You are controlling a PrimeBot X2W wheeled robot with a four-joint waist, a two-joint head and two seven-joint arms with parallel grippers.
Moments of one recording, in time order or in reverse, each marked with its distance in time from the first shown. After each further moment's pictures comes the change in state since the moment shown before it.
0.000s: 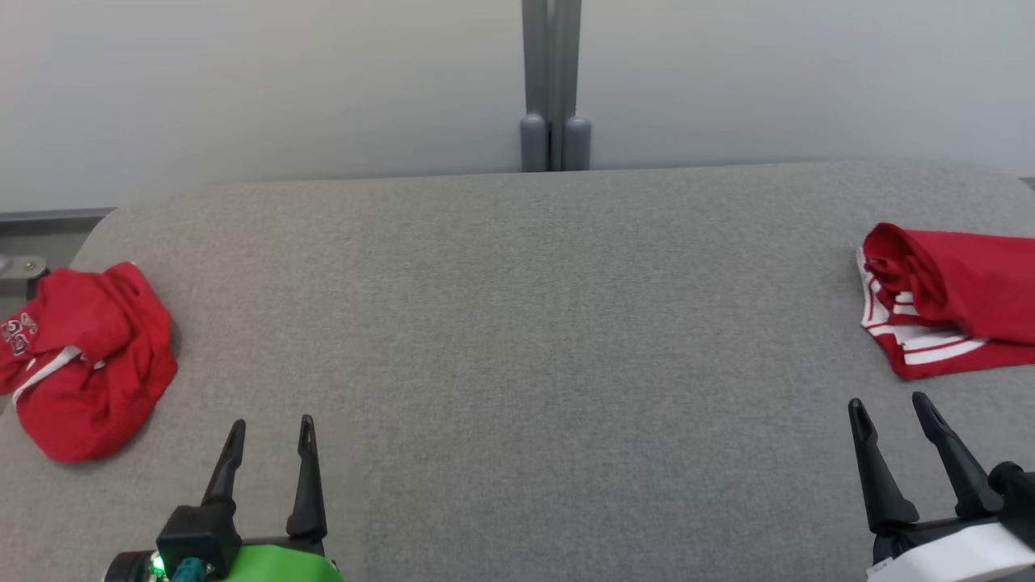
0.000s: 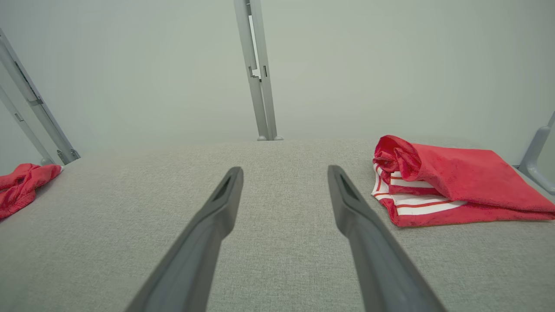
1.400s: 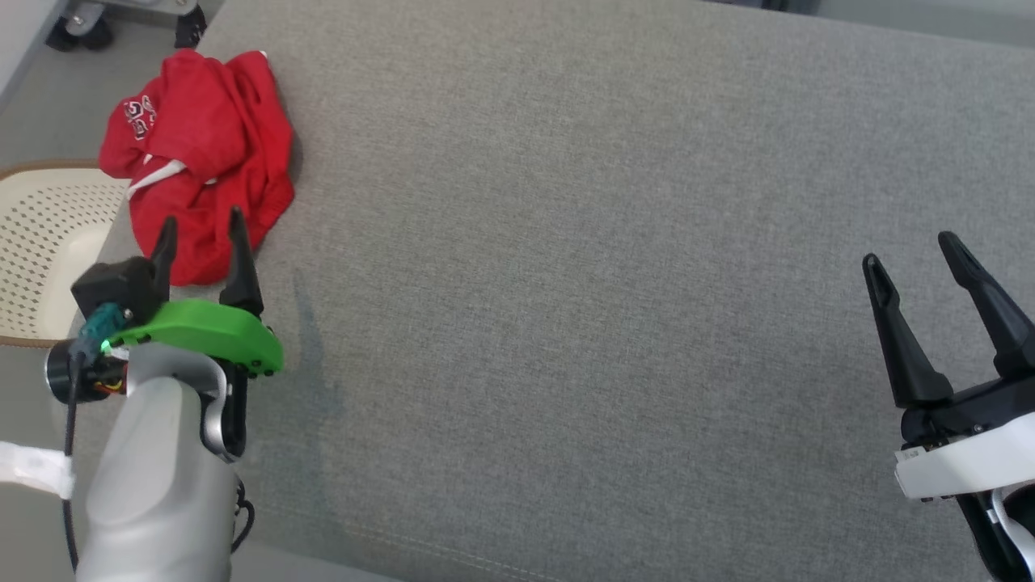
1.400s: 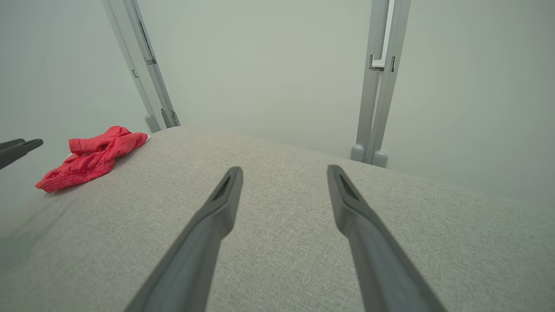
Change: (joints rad) left arm -0.602 -0.036 0.153 0.505 -0.028 -0.137 0.016; right arm -0.208 -0.139 0.028 -0.189 -0.006 0.000 0.100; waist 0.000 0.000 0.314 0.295
